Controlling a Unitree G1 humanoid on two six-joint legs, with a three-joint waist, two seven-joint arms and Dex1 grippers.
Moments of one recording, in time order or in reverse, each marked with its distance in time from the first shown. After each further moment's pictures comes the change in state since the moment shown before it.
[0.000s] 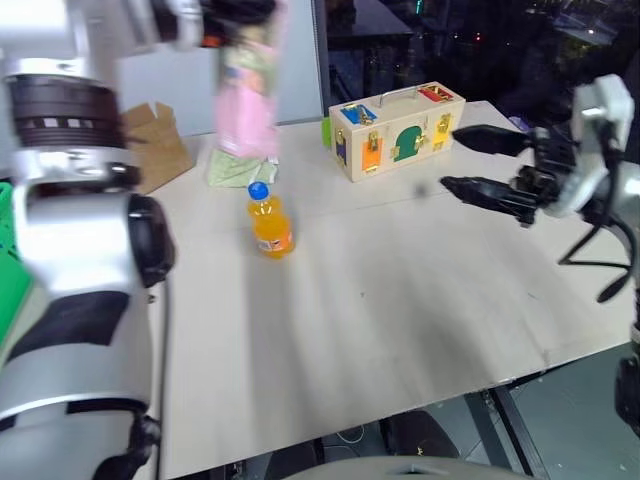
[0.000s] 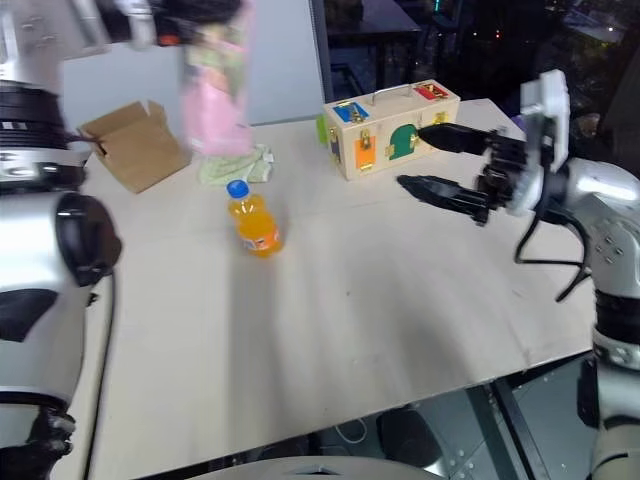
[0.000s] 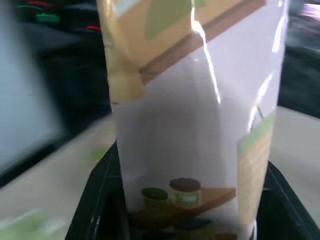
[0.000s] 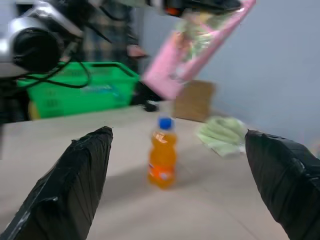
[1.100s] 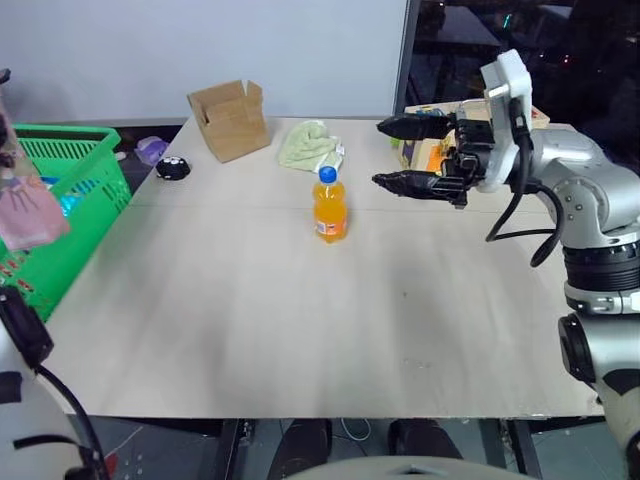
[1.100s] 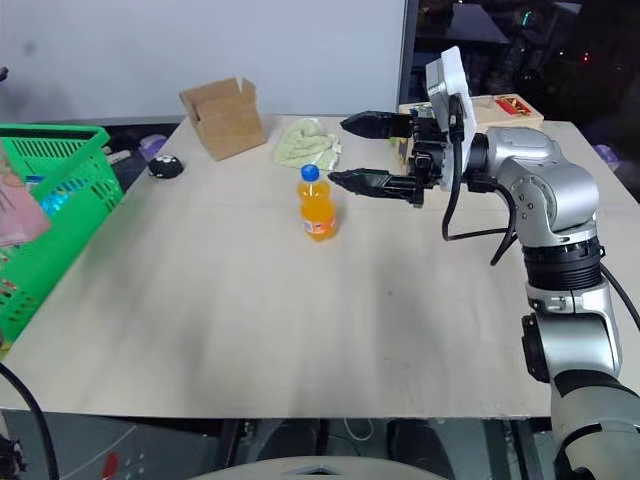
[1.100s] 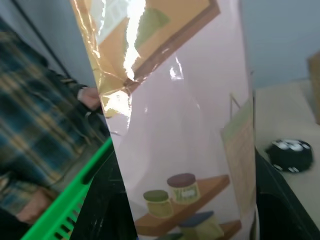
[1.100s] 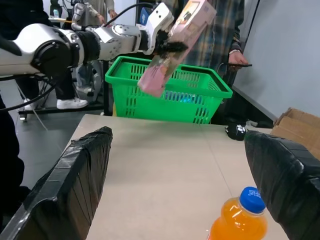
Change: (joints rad) left arm 0.424 0.399 0.127 0.580 0.137 -0.983 0.306; right arm -0.188 0.188 0.142 0.133 -0.171 -0.056 0.099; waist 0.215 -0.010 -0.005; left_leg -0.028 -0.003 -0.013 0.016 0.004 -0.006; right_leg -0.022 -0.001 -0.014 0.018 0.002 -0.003
